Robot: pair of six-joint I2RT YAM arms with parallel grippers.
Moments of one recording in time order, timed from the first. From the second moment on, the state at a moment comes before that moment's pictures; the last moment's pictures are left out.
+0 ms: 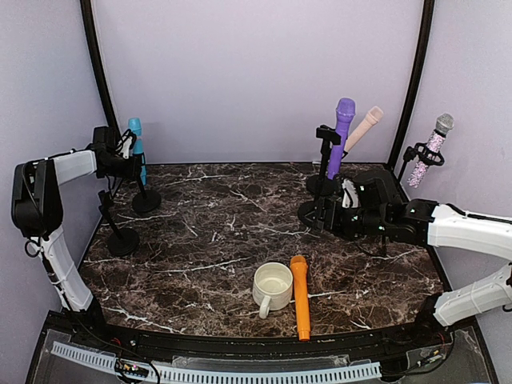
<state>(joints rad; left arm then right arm) 0.09 1.83 1.41 -0.31 0.18 0.16 0.80 1.18 0.80 -0.21 -0.04 0.79</state>
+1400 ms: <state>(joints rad) -0.43 1.18 0.86 -0.33 0.36 0.16 0.94 1.12 0.88 -0.10 -0.13 0.63</state>
